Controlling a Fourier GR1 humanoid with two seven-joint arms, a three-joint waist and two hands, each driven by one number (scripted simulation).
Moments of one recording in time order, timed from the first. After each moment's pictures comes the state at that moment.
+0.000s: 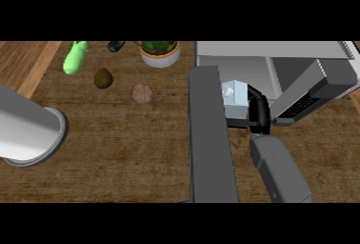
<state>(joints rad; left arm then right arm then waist) 0.83 0.25 -0.27 -2.02 0.35 -0.04 -0.69 -0.54 -0.02 -0.08 -0.76 -0.02 -0.28 -0.60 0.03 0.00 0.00</state>
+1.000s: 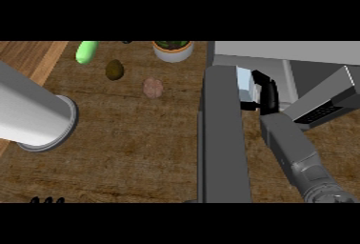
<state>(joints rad) 0.76 0.25 -0.27 -1.97 0.34 -0.07 -0.69 -0.86 -0.15 -0.17 -0.21 0.07 -0.48 -0.77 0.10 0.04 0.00</state>
